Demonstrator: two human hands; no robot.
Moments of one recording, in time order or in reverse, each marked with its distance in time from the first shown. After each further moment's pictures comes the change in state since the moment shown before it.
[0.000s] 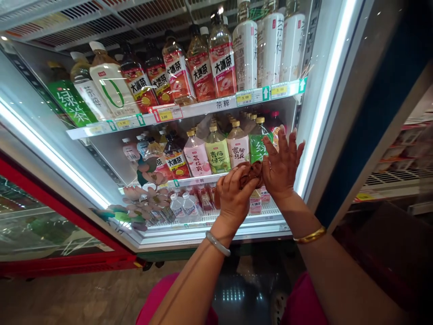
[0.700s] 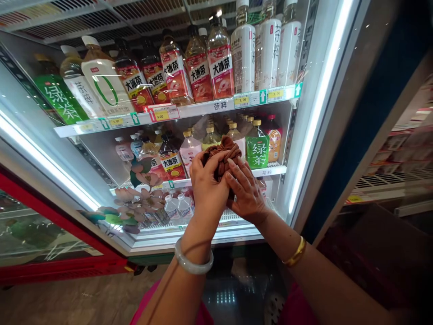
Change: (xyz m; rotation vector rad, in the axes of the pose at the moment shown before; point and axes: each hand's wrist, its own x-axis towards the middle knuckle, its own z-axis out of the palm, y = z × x) left_hand 0.074 -0.013 -0.060 -0.305 -0.096 -0.580; right_hand -0.027 -0.072 -0.008 0.465 -0.022 -0.342
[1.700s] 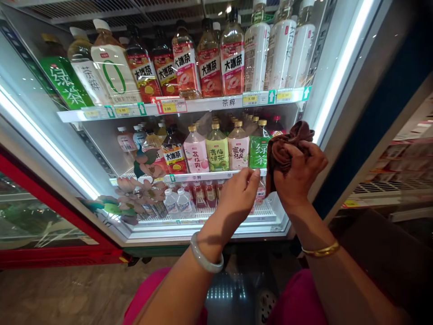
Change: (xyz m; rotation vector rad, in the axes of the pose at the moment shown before) left_hand -0.028 0.018 0.024 -0.279 -0.507 -0.240; right_hand 0.011 0.062 -0.065 -0.554 0.159 0.400
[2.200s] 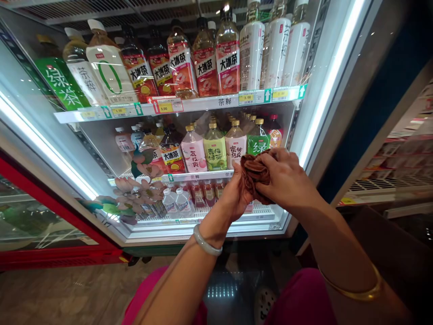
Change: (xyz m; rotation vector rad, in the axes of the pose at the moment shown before) left_hand 0.009 -0.005 0.019 -1.188 -0.301 -0.357; right_hand 0.031 -0.032 -0.047 0.035 -0.739 -0.130
